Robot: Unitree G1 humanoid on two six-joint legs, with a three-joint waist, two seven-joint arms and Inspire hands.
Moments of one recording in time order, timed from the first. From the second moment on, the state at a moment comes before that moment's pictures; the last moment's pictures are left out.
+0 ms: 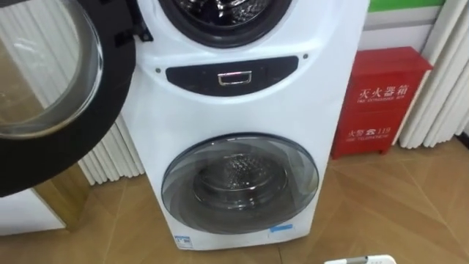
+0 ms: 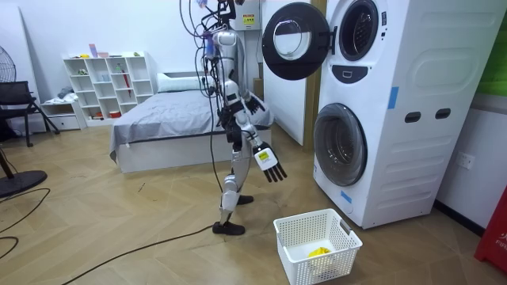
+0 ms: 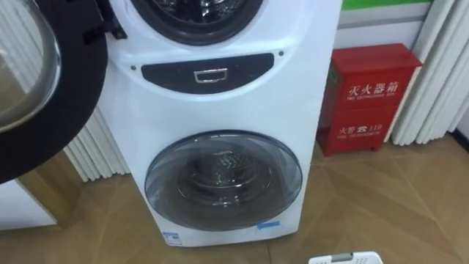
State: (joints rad) left arm -0.06 0.40 0.39 1.14 -0.45 -0.12 0.16; right arm 0.11 -0.30 -0.13 1.08 0.07 -0.09 0.05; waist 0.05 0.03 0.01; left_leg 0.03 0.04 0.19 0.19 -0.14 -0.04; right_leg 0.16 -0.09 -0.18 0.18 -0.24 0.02
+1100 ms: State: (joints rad) left arm -0.16 0.58 0.35 0.61 -0.34 -0.02 0.27; right arm 0.19 -0.31 -0.17 0.89 -0.03 -0.09 0.12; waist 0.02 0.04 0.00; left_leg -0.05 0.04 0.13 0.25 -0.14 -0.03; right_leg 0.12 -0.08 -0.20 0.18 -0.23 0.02
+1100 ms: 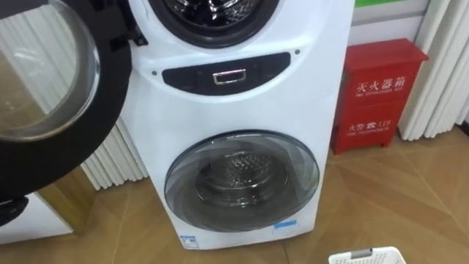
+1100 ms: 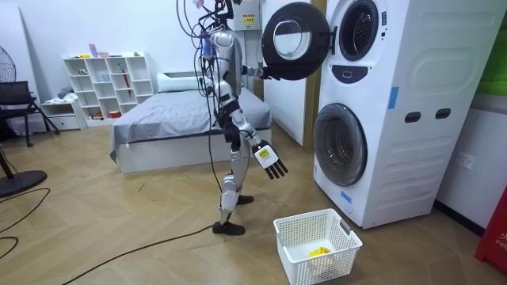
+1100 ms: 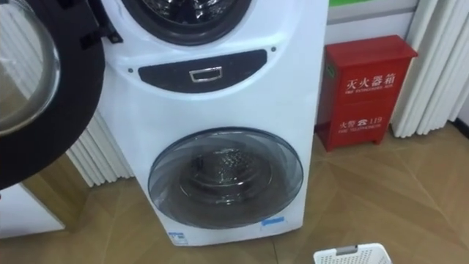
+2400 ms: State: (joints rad) left arm 0.02 0.37 -0.27 -0.22 0.05 0.09 0.09; right arm 0.10 -0.28 0.04 0.93 0.01 -0.07 0.17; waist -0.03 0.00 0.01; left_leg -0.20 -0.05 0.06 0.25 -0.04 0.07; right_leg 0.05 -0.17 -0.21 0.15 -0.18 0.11
